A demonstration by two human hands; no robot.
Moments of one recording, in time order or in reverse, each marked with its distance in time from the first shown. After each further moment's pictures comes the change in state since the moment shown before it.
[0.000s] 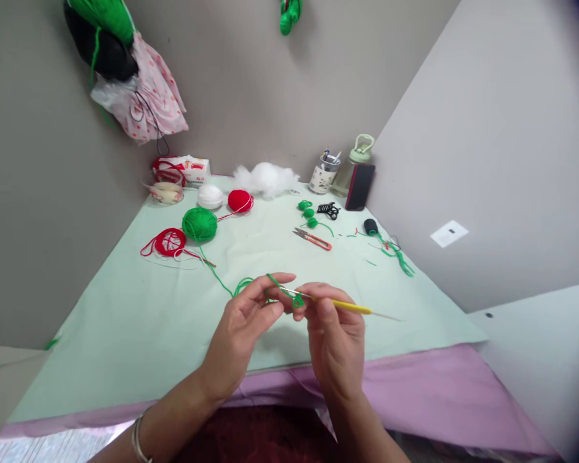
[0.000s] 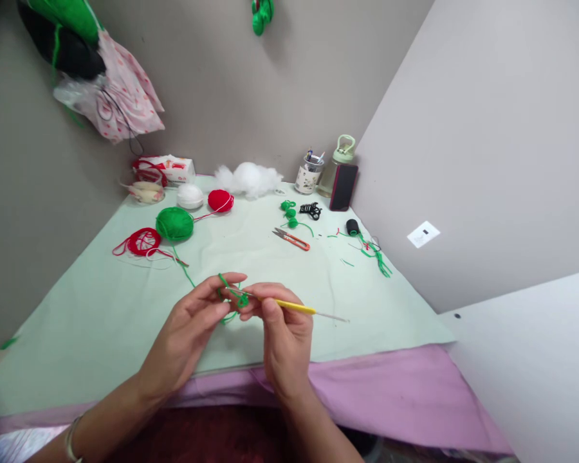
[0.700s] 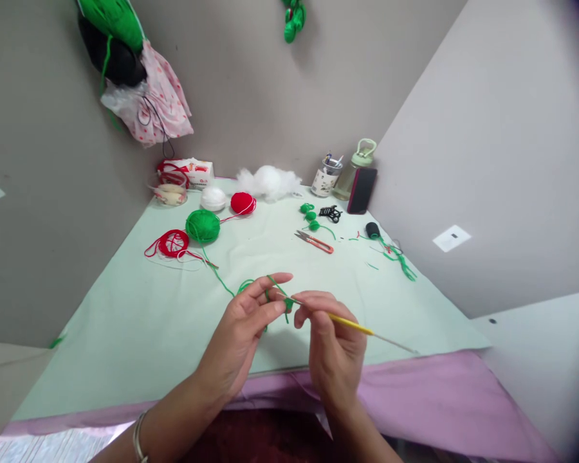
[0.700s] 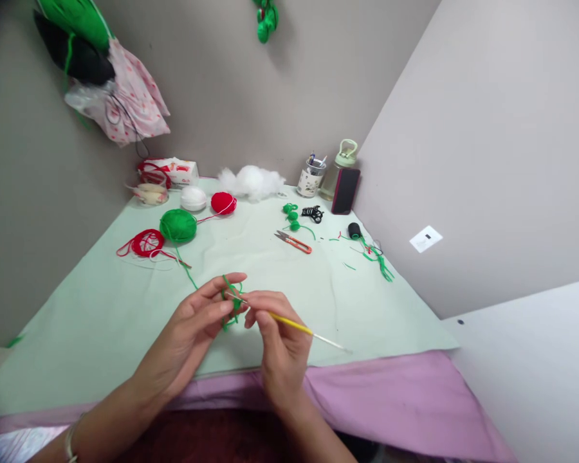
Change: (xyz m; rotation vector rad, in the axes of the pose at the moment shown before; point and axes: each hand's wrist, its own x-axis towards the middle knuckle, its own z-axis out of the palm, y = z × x) left_hand 0.002 0.003 0.001 -0.157 0.116 -0.184; right_hand -0.008 0.003 -0.003 -0.258 -0.030 -0.171
